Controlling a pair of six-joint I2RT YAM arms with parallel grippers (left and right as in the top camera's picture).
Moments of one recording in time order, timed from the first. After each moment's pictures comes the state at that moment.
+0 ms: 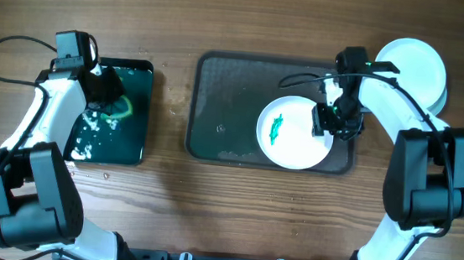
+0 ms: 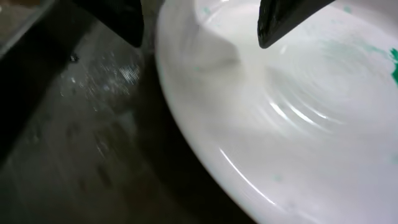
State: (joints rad) left arm 0.20 1.72 1.10 -0.56 0.06 -0.33; right arm 0.12 1.98 1.32 -1.01 -0.11 0.01
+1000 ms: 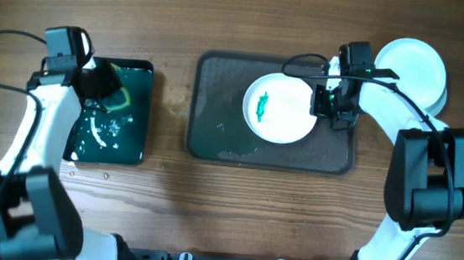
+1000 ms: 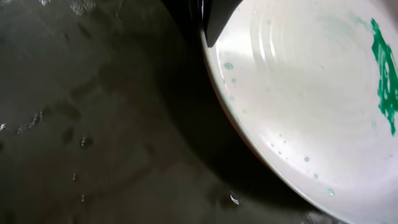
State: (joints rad) left arm 0.20 1.63 1.10 -0.55 0.08 -0.34; right arm 0.11 1.97 1.26 -0.63 -0.23 0.18
